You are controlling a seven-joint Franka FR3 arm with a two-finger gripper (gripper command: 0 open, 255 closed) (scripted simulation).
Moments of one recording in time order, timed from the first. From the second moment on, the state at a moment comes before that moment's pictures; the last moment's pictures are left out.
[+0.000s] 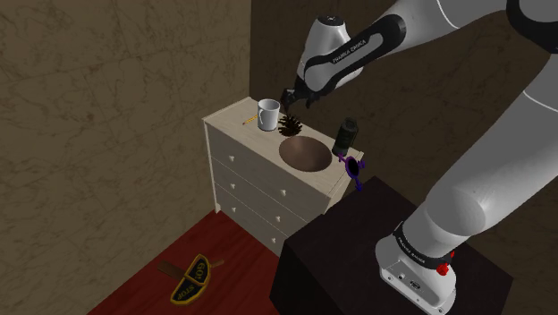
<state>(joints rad) -0.10 0.02 0.04 -2.34 -0.20 2.65 0.37</state>
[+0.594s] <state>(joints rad) -0.11 0.03 0.04 -2.32 -0.19 2.71 0.35</state>
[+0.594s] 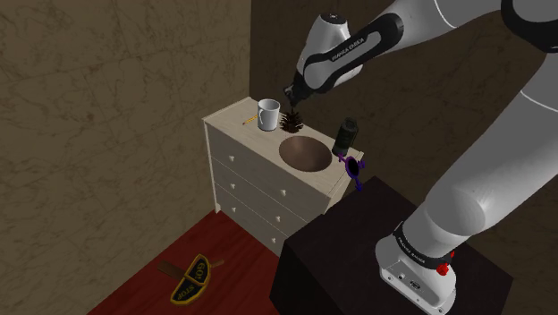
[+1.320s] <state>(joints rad) -0.06 0.14 0.11 -2.12 -0.33 2.46 -0.18</state>
